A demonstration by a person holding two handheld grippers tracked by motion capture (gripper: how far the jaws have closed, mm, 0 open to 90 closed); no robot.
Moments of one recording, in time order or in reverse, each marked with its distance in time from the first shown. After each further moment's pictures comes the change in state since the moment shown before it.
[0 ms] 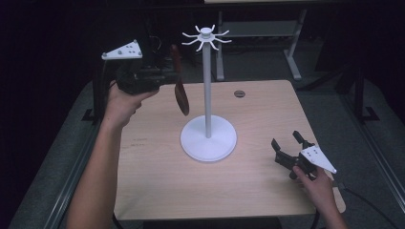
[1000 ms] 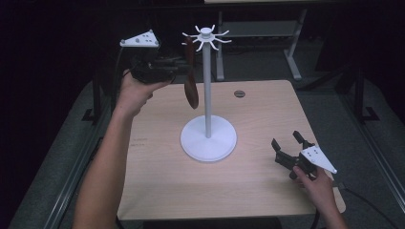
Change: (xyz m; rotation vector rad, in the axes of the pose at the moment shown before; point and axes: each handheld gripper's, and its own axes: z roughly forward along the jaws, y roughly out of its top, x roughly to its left) left arm 0.006 0.018 0.031 0.030 -0.017 0.012; right arm 0.000 0.000 0.000 -0.006 0.001 0.001
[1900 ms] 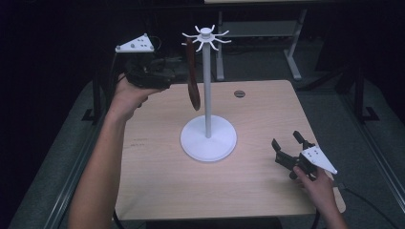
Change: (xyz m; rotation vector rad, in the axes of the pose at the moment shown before) left arm -0.005 -0.011 -0.014 0.007 0.064 0.028; right arm 0.000 0.000 -0.001 -0.007 0.004 0.003
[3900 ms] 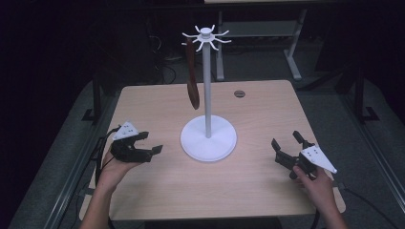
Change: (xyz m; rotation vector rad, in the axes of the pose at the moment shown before) left arm -0.042 -0.218 -0.034 0.244 0.235 -0.202; right arm 0.000 0.000 0.001 0.009 -0.003 0.002
